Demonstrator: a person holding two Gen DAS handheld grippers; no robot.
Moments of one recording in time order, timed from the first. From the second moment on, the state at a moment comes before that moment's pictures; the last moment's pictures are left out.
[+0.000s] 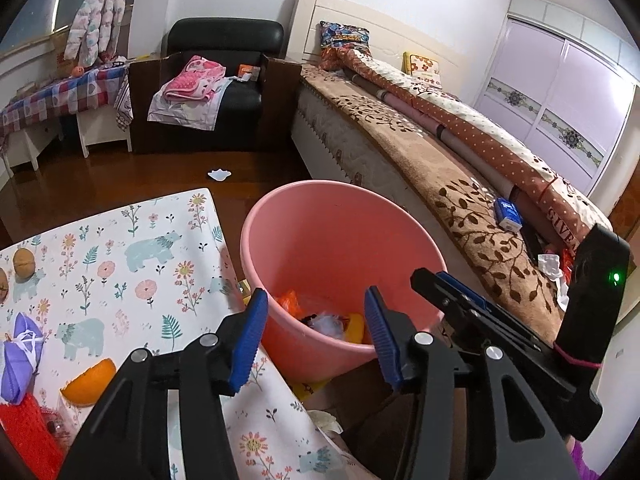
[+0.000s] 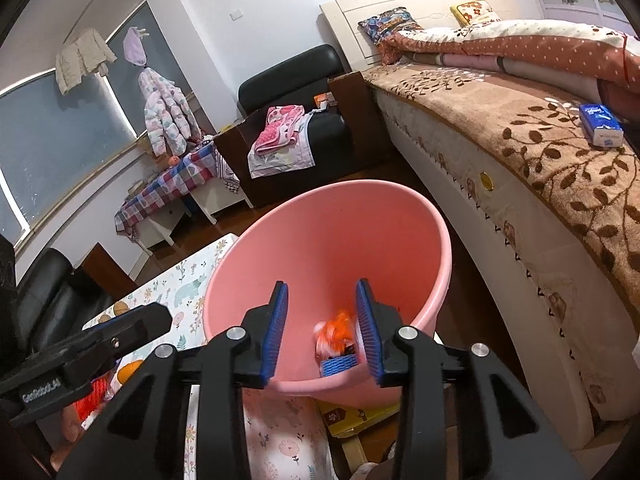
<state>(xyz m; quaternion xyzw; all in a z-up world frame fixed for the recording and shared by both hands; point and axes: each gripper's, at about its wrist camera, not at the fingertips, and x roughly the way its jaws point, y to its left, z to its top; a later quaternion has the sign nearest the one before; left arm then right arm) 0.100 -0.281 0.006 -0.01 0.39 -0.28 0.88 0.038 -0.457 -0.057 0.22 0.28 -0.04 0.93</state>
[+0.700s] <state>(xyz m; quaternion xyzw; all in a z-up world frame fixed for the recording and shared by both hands) 0.057 -0.201 0.025 0.01 0.36 -0.24 0.90 0.011 -0.387 -0.019 0.17 0.27 0.01 0.95</state>
